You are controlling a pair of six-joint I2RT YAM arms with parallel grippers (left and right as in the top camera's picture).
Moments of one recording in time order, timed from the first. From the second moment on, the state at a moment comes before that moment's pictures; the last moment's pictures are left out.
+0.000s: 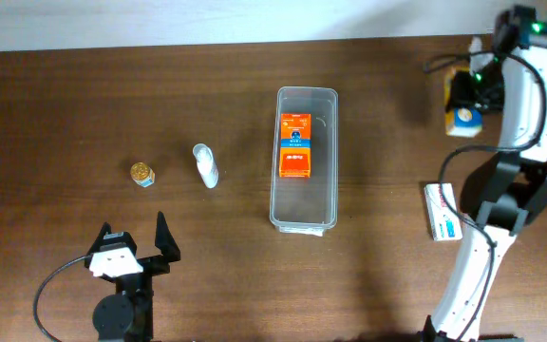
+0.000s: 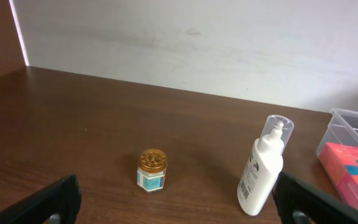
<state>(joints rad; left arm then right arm) 0.01 0.01 0.01 -0.07 -0.11 -0.14 -0.26 2.48 2.61 -1.56 -0.09 -0.11</state>
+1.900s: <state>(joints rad) 0.01 0.01 0.01 -0.07 -0.11 -0.14 0.46 2.52 2.65 -1.61 0.05 0.55</state>
